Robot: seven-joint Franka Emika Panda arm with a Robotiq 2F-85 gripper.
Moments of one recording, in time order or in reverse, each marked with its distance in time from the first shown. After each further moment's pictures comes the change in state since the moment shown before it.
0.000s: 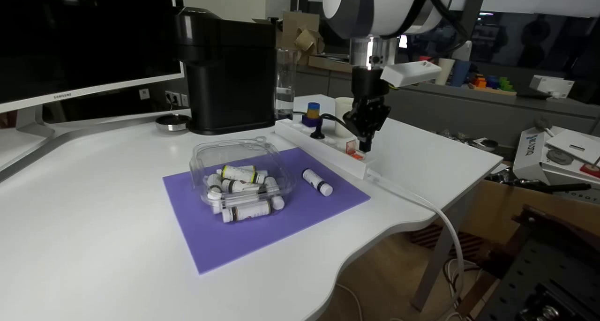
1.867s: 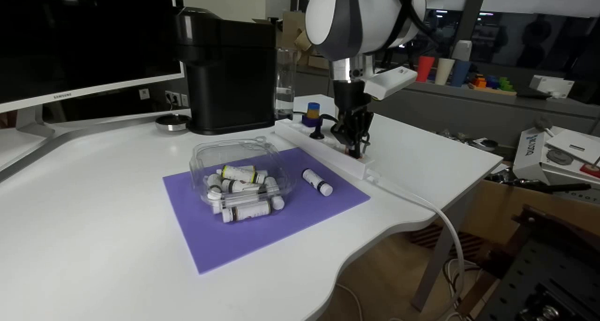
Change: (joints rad) arm 0.091 0.084 -0.034 0.061 -0.150 0.004 0.072
